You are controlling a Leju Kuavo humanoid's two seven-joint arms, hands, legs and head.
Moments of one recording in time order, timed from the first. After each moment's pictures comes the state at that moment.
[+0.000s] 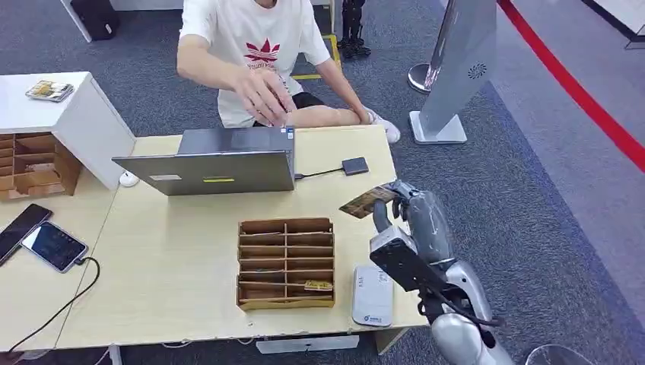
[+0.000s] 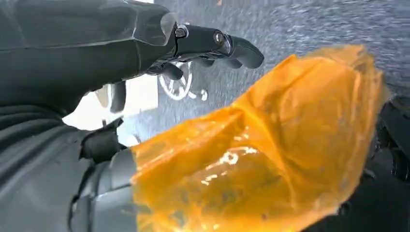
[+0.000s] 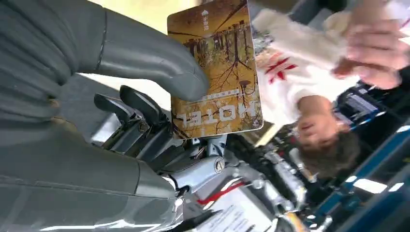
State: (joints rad) left arm 0.36 -0.36 0.40 -0.95 -0.33 0.18 0.45; right arm -0.19 -0.11 0.49 -1.73 0.57 -0.25 -0.02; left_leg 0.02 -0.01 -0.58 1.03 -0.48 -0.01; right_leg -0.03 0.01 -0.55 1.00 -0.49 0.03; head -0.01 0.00
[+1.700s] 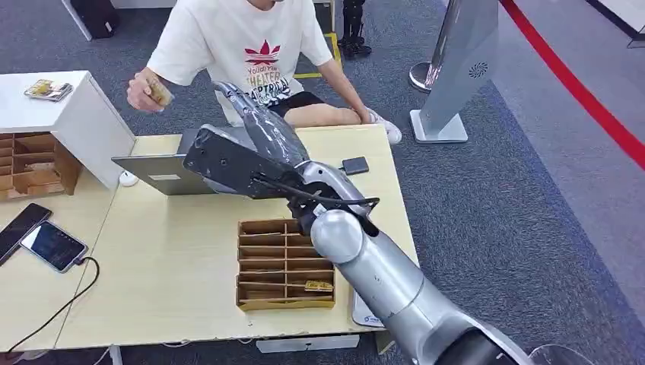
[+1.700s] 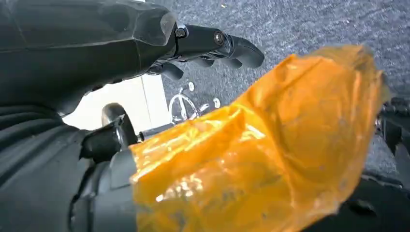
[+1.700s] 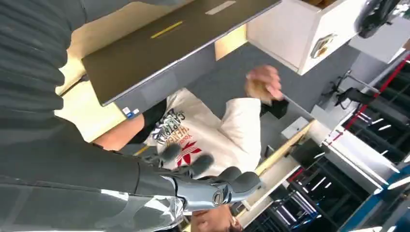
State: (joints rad) left arm 0.08 -0.30 0.86 -0.54 -0.98 -0.01 0.24; right arm -0.76 0.28 0.69 -1.23 0.42 -0.02 0.11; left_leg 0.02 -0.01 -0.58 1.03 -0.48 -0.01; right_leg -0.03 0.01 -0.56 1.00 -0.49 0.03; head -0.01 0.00
